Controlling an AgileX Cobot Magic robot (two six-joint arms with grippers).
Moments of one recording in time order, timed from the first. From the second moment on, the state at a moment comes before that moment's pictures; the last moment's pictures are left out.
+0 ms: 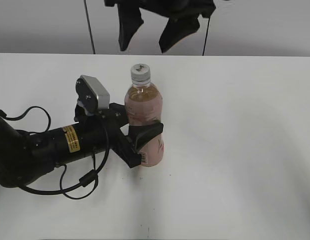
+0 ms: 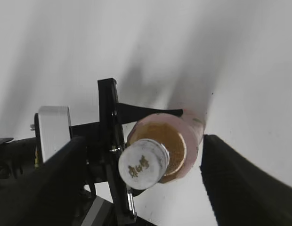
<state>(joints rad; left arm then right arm) -0.47 2.08 -0.67 0.64 -1.21 -0.23 0.68 1.95 -1.97 0.16 1.22 0.23</state>
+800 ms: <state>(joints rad) -0.47 2.08 -0.67 0.64 -1.21 -0.23 0.71 1.99 -1.92 0.18 1.22 0.23</state>
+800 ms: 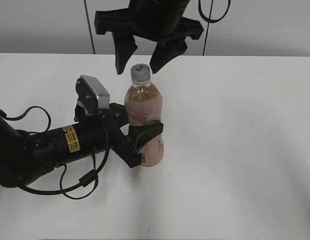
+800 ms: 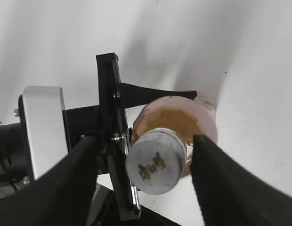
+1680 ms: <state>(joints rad) -0.47 2.08 -0.67 0.64 -1.21 -0.23 0.71 1.99 -1.92 0.17 1.22 -0.28</state>
